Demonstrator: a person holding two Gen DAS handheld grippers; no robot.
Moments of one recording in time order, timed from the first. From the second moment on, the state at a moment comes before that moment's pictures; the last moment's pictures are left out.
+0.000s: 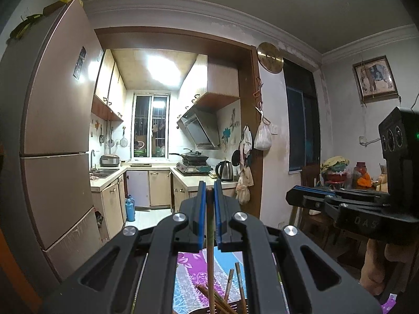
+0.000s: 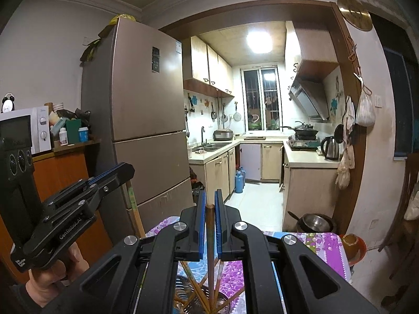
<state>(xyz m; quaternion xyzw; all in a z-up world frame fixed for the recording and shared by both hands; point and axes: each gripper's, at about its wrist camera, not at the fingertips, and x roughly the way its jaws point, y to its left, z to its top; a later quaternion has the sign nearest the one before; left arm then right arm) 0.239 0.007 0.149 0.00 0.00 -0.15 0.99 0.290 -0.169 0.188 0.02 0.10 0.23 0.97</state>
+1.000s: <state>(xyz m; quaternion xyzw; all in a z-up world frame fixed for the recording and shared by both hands) 0.251 0.008 0.129 -0.03 0.01 -0.14 0.99 0.294 -0.164 0.171 0.02 0.10 0.24 0.97</state>
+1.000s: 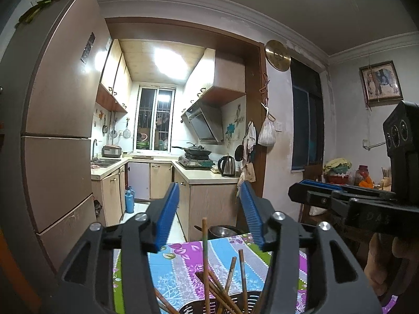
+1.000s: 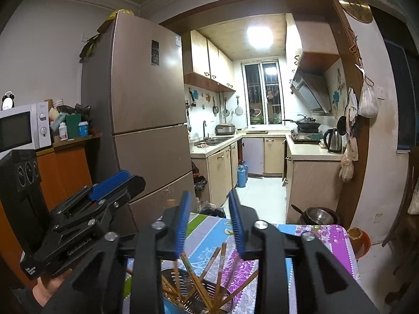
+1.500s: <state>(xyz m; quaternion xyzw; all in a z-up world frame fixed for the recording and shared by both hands) 0.192 0.011 0.131 -0.01 -0.01 -0.11 0.99 0.226 -0.169 0.193 0.02 0.06 0.24 0.97</state>
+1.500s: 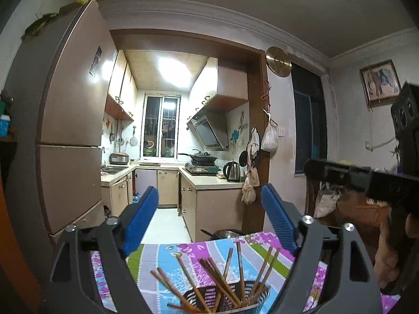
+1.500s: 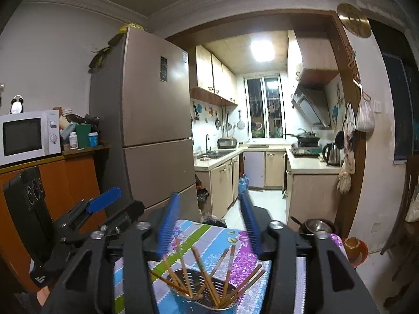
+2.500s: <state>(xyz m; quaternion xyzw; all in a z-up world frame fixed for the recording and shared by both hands) 0.017 0.027 0.038 0.00 0.03 -0.04 1.00 0.022 -0.190 0.043 0.02 0.07 0.12 0.99</state>
